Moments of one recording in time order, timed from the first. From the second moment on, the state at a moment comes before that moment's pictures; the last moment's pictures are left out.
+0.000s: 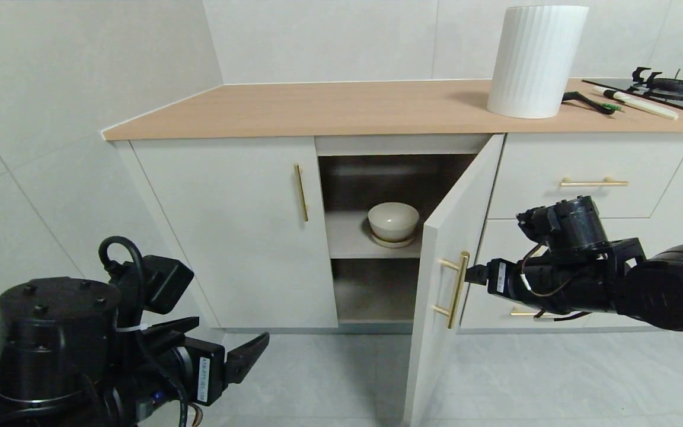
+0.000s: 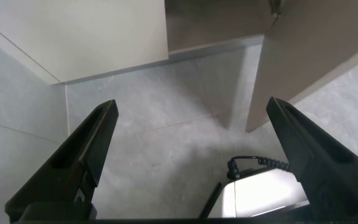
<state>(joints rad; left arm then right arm) -0.60 1.35 -0.44 -0.39 0.30 -0.20 0.41 1.83 -0.92 -0.24 0.01 0.54</state>
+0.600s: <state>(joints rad) -0.60 1.34 -0.44 -0.38 0.30 -0.20 0.44 1.91 -0.92 -0.36 -0.06 0.60</state>
